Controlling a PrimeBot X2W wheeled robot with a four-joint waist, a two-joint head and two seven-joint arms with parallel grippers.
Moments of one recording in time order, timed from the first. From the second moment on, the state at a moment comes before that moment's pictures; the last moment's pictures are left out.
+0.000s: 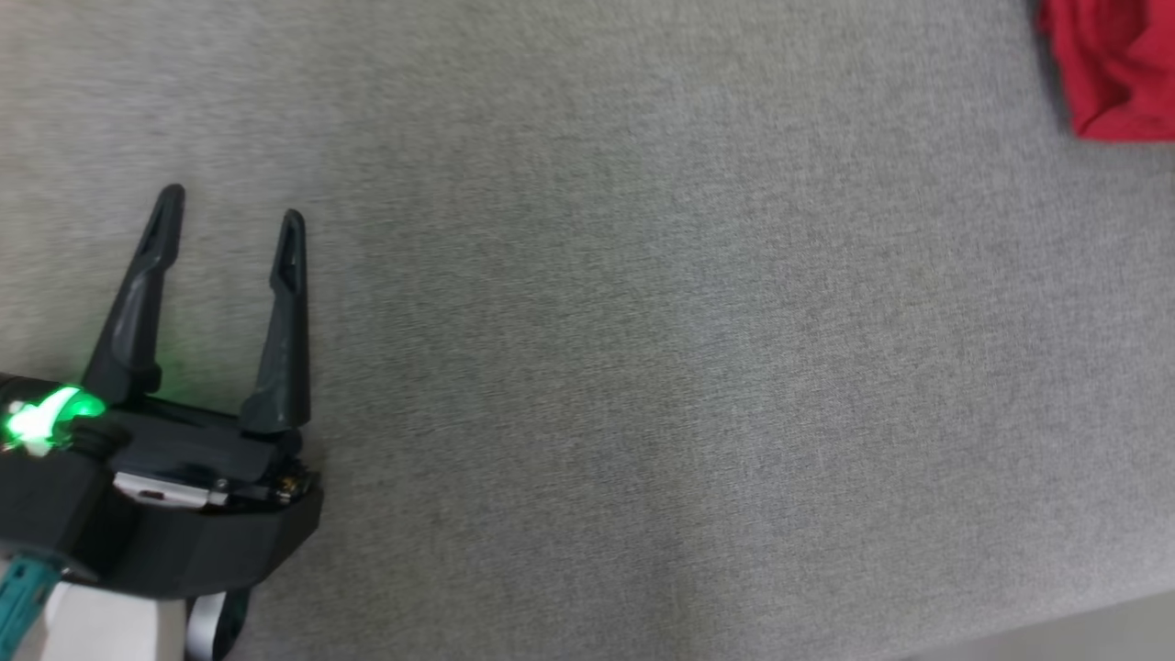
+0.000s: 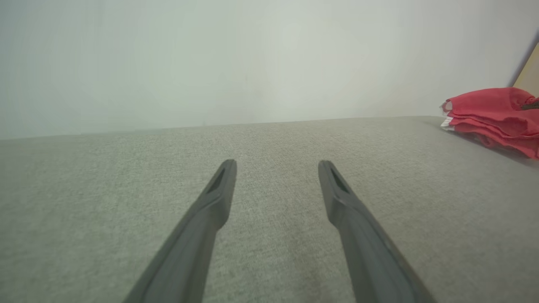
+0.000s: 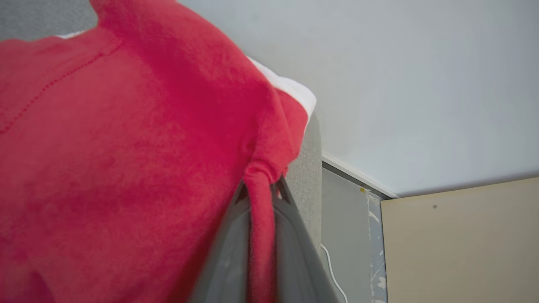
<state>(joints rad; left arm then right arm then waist) -0.32 0.17 -0.04 -0.22 -0.12 -0.13 -0.26 -1.13 -0.92 0.63 0.56 0.48 0.13 0.12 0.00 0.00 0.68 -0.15</state>
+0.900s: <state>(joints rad) -0.28 0.16 -0.02 -0.23 -0.13 -0.11 -0.26 -1.30 -0.82 0.59 0.73 0.30 0.13 -0.12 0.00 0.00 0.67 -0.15</state>
